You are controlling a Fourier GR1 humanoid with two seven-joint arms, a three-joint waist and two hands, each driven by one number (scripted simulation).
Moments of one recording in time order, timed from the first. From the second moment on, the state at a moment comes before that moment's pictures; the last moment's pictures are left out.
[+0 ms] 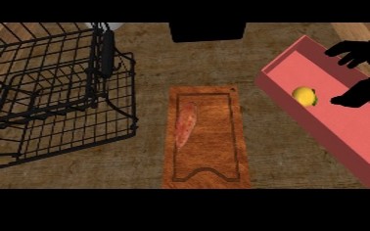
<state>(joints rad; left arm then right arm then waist) -0.26 0.54 0.23 -1.56 0.04 -0.04 0.02 -0.52 -0.61 -0.09 -1.27 0.60 0.48 0.28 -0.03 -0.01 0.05</state>
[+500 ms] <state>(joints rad) -0.23 0.54 0.25 -1.57 0.04 -0.04 0.02 -0.61 -0.46 -0.45 -1.22 0.25 0.31 0.16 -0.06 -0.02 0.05</state>
